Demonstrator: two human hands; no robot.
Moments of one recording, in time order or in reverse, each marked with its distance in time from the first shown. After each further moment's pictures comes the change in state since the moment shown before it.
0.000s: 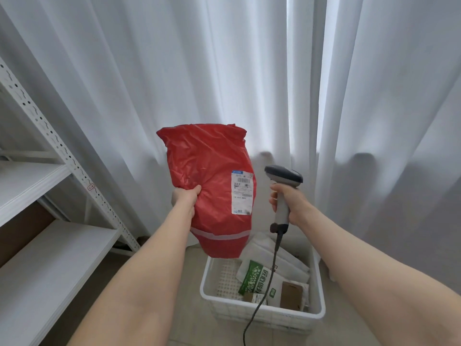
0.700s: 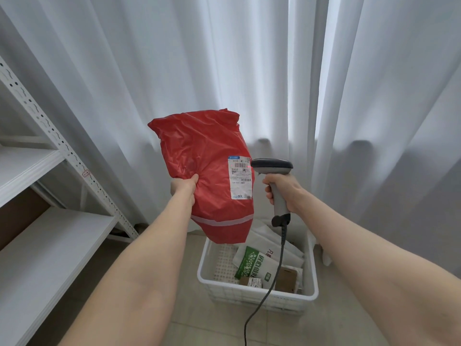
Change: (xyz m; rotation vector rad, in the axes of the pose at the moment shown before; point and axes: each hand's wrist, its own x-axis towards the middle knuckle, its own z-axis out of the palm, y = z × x) left_hand -0.006 -0.008 0.003 -0.023 0.023 -0.066; right_hand -0.016 0.000 0.004 -0.317 -0.057 -0.023
